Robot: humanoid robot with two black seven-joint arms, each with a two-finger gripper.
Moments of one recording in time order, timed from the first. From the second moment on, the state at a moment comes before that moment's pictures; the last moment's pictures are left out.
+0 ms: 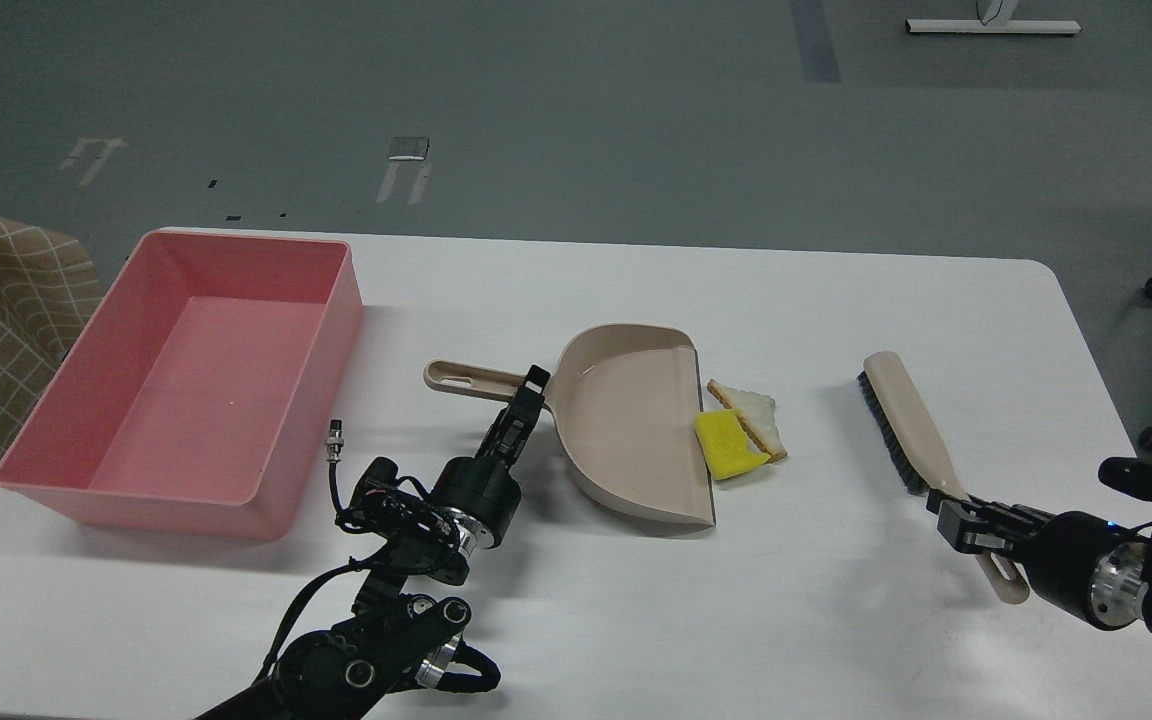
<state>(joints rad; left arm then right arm) -0.26 -0.04 -0.70 -0.94 1.25 0.49 -0.42 -0.09 -0.59 1.26 1.58 -2.02 0.49 0.04</state>
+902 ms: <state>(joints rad) -0.26 -0.04 -0.70 -0.95 1.25 0.49 -0.42 -0.10 -0.42 1.25 1.63 -2.03 0.49 0.00</state>
